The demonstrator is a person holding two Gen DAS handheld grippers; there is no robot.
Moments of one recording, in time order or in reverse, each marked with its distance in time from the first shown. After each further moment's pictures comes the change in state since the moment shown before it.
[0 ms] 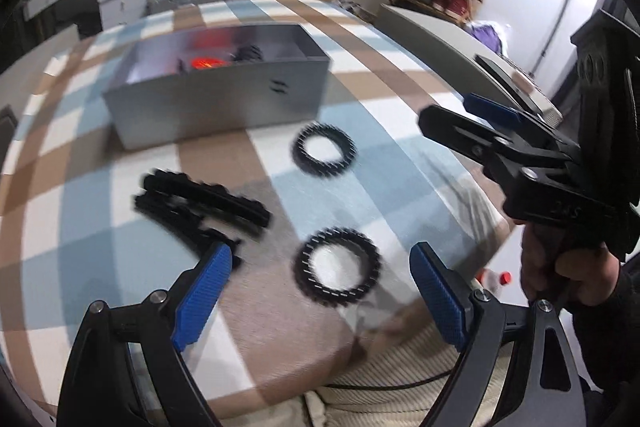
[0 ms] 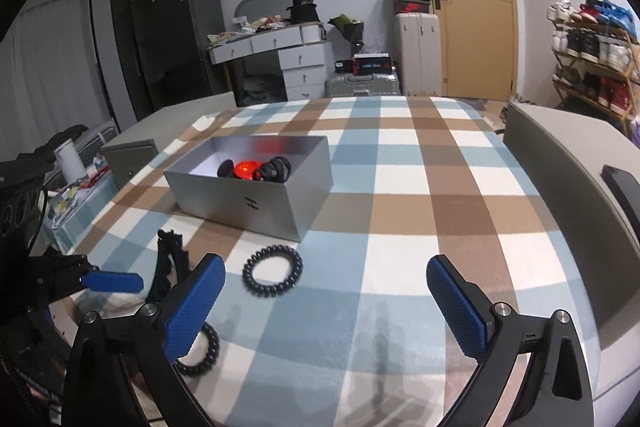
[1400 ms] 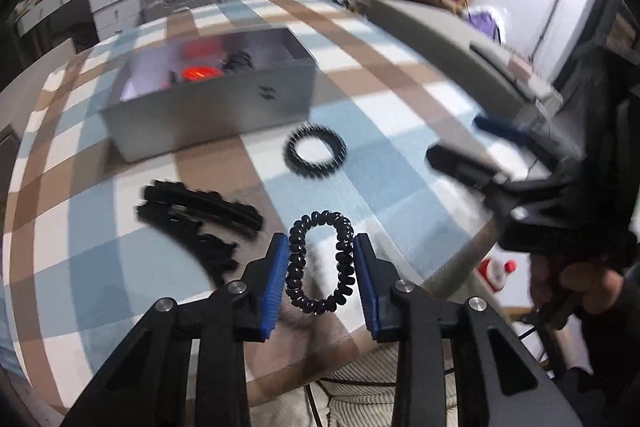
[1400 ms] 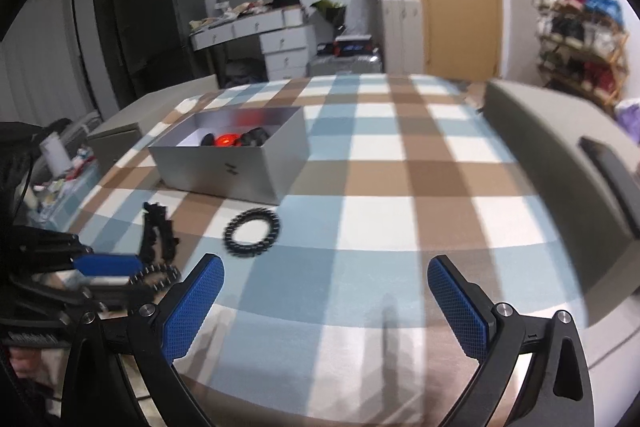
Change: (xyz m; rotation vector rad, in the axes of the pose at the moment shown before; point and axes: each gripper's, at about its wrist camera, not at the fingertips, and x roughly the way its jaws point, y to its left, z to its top) left arm -0.015 -0.006 0.009 0.021 -0.006 0.039; right arm -0.007 -0.008 -0.013 0.029 0.077 -0.033
